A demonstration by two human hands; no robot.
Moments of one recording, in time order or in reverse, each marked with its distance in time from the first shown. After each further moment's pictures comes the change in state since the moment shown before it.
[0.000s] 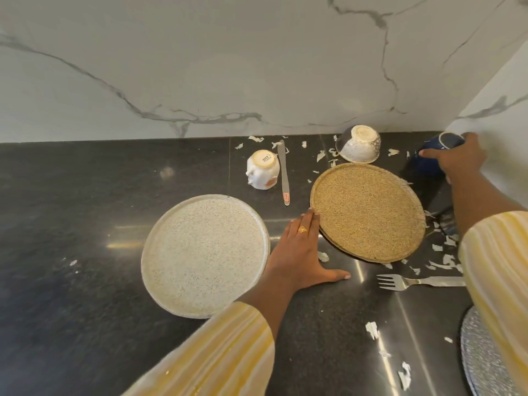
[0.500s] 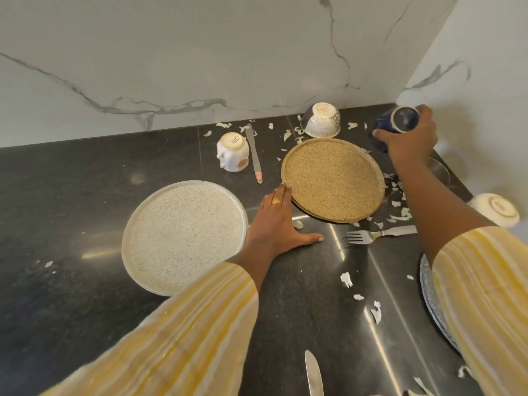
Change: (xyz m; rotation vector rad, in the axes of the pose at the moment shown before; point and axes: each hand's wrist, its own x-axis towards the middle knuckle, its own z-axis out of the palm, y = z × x) left_hand -0.001 0.002 -0.003 -0.008 -0.028 -0.006; right_hand -0.087 0.007 -0.019 0.121 0.170 -0.178
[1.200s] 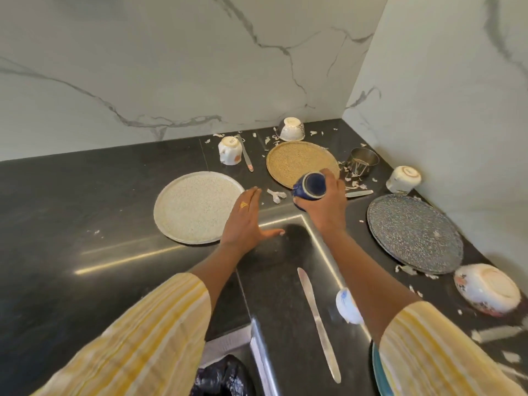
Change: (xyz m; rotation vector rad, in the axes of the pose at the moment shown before) left_hand -0.135 -0.017 -0.035 0.015 0.220 0.141; right_hand -0.271 -0.040 -0.074 0.080 -0.162 -0.131
